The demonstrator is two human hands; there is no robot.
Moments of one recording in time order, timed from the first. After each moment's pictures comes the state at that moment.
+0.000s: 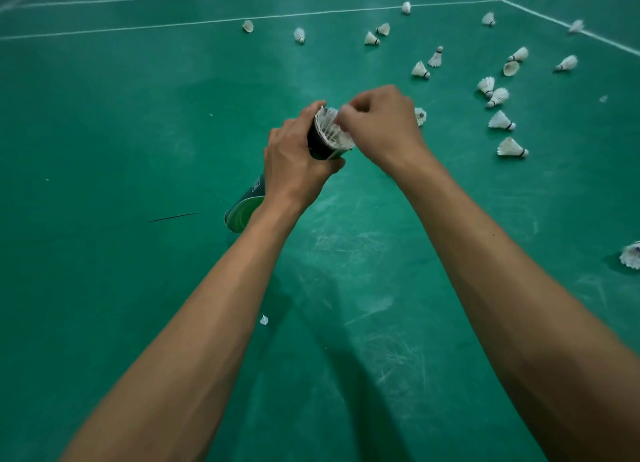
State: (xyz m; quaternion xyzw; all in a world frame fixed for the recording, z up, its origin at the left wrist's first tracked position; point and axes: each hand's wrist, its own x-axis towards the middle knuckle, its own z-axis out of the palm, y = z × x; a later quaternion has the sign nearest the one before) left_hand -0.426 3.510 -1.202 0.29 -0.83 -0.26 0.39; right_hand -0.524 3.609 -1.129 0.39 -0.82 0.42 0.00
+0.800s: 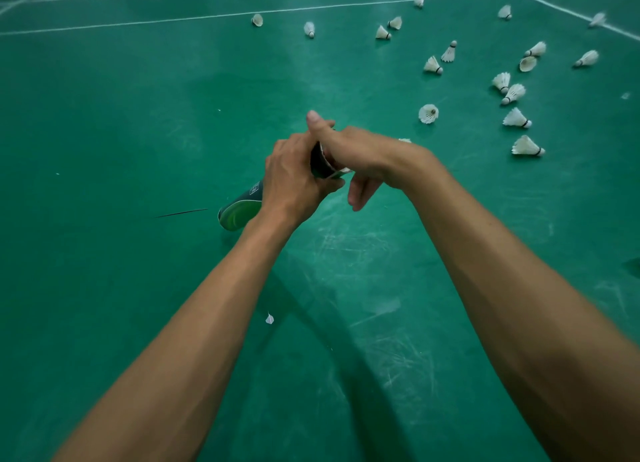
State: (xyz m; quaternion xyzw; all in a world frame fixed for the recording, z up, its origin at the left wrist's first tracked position) left_hand -0.405 3.504 -1.220 0.26 -0.86 -0.26 0.34; right_hand -0.495 3.607 -1.125 0.42 -0.79 0.27 -0.35
